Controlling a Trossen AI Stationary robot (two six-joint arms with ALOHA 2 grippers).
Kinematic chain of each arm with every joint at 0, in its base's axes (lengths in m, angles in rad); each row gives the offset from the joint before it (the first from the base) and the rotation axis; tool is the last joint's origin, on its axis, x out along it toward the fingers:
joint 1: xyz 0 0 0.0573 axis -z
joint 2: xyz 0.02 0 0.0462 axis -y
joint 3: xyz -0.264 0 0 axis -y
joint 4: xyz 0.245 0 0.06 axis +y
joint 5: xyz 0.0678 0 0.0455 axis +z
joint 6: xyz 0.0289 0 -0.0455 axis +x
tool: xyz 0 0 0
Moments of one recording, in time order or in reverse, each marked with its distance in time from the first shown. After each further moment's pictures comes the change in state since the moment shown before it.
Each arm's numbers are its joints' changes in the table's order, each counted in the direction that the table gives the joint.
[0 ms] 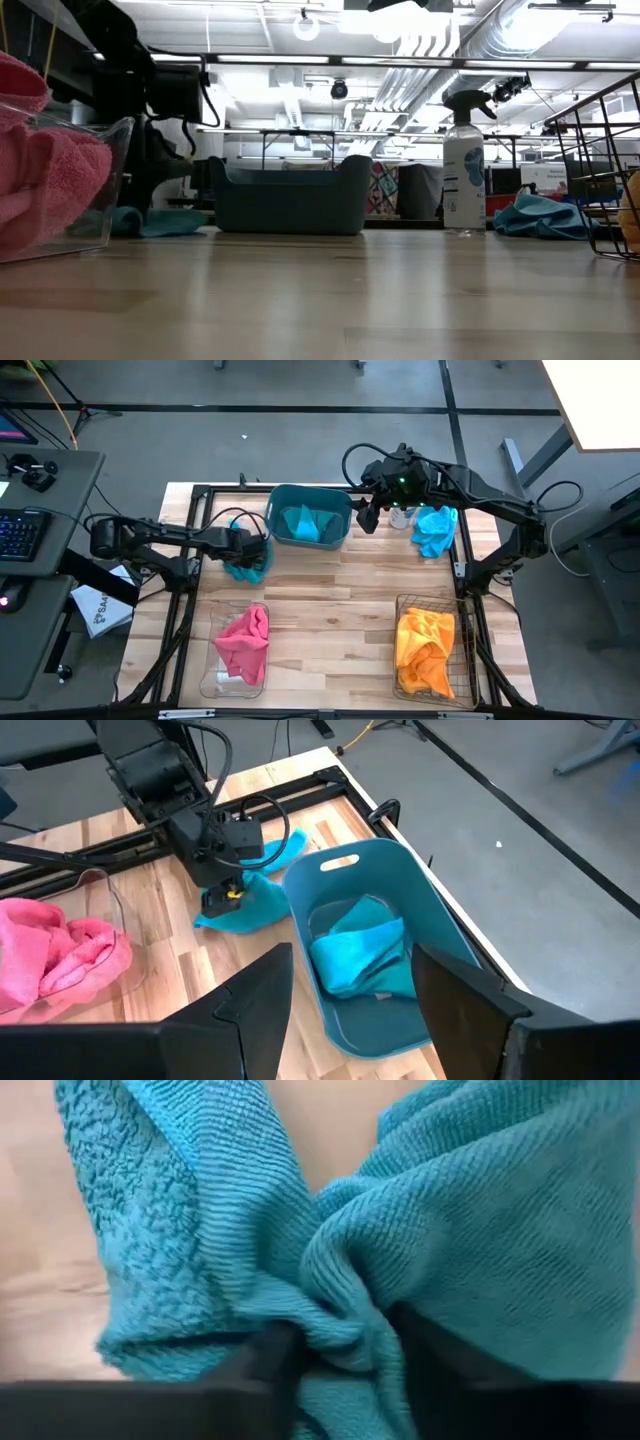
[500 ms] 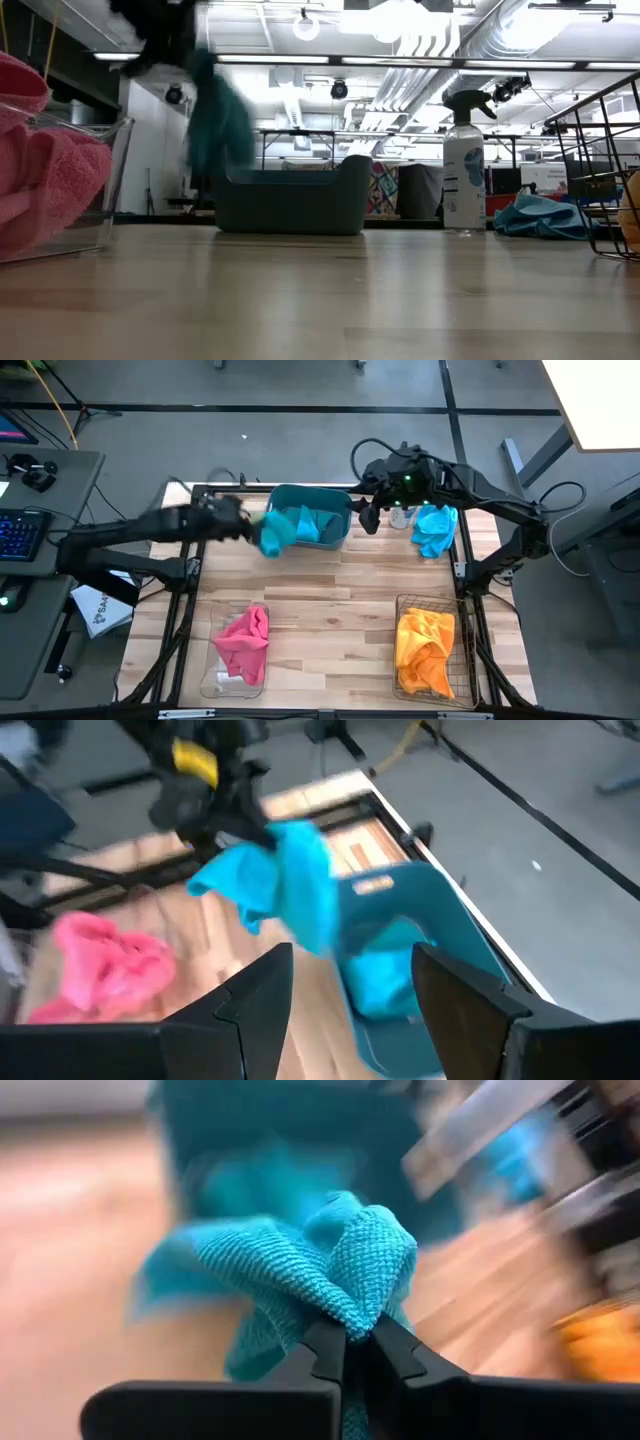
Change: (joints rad) left arm 0.048 0.406 0.327 -0.009 0.054 0.207; right arm 0.000 0.013 -0.001 -0.048 0.075 0.001
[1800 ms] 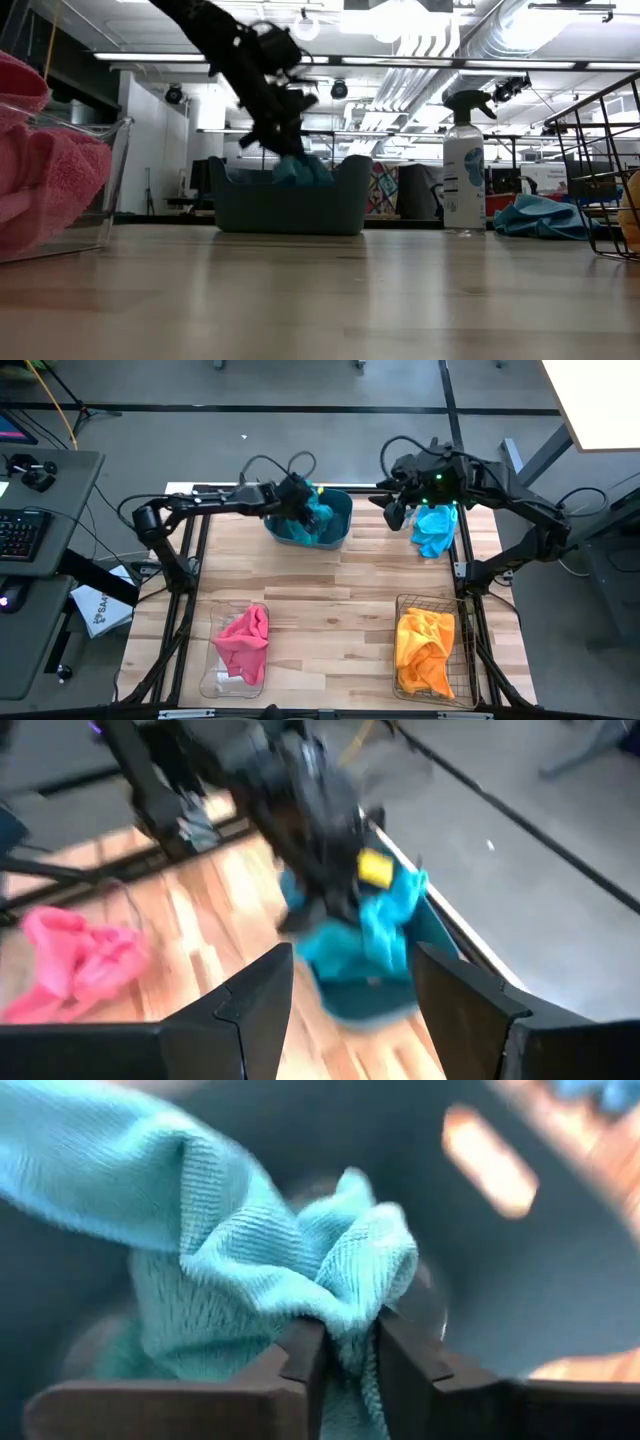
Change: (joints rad) left arm -0.251 -0.767 0.295 -0.346 -0.261 0.554; right arm 0.000 0.124 0.000 0.139 -0.089 0.040
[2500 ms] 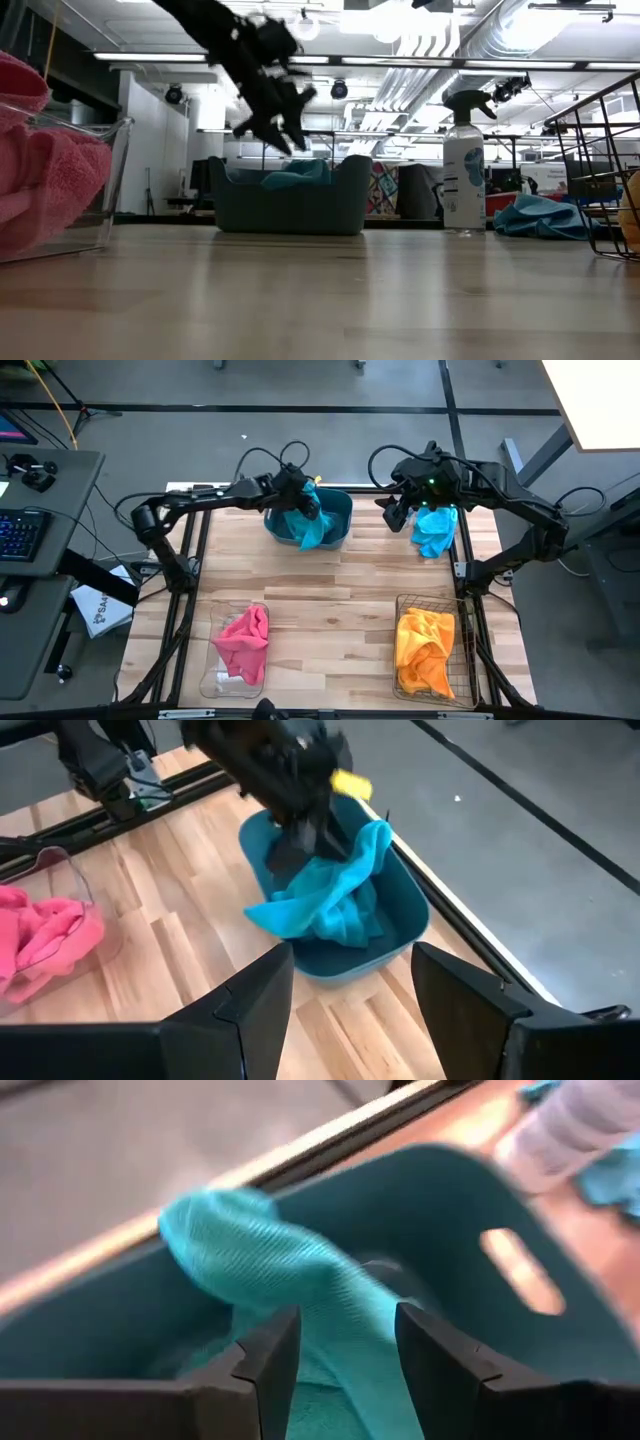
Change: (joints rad) left arm -0.037 0.028 0.053 0.025 0.100 -0.096; right arm 0.000 -0.011 0.000 0.133 -0.072 0.065
